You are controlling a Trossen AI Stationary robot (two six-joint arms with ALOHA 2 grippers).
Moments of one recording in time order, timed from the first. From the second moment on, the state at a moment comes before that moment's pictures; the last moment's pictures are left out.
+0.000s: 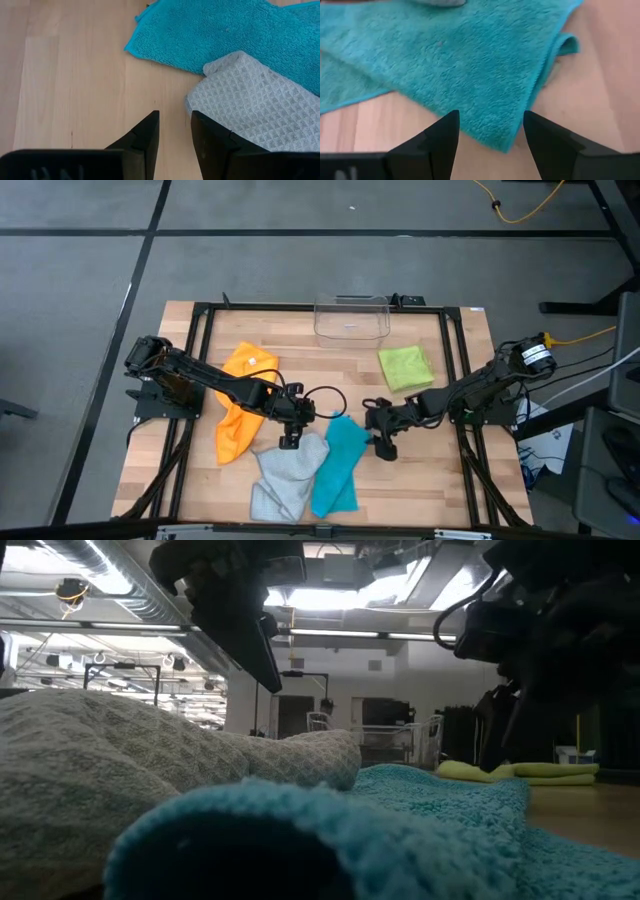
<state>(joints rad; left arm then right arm) -0.24 1.65 1.14 -0.50 -0.15 -0.18 0.33 1.50 0.60 0.00 0.02 0.49</state>
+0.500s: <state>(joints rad) -0.36 1.77 1.14 -0.34 0.28 -0.18 0.33 1.50 0.60 0.02 0.16 0.49</state>
